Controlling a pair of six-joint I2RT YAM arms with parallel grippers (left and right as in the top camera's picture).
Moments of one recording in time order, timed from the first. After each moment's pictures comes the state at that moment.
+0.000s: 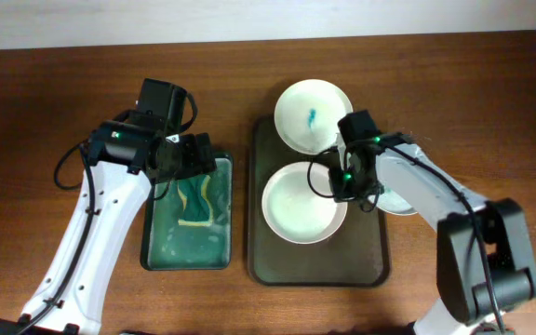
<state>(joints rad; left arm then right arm) -0.25 1.53 1.47 -1.16 -0.08 -0.45 0.28 1.79 1.16 -0.82 -0.07 0.16</state>
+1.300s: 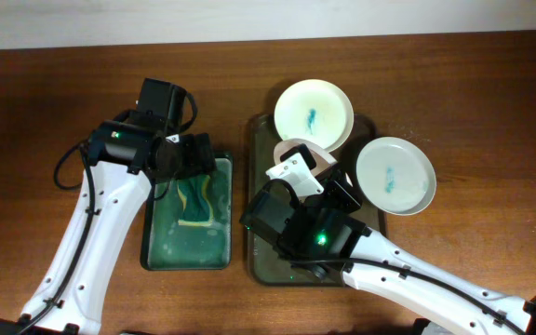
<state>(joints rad) -0.25 1.53 1.47 -1.16 -0.08 -0.45 0.98 1.45 1.20 -0.97 1.14 0.19</state>
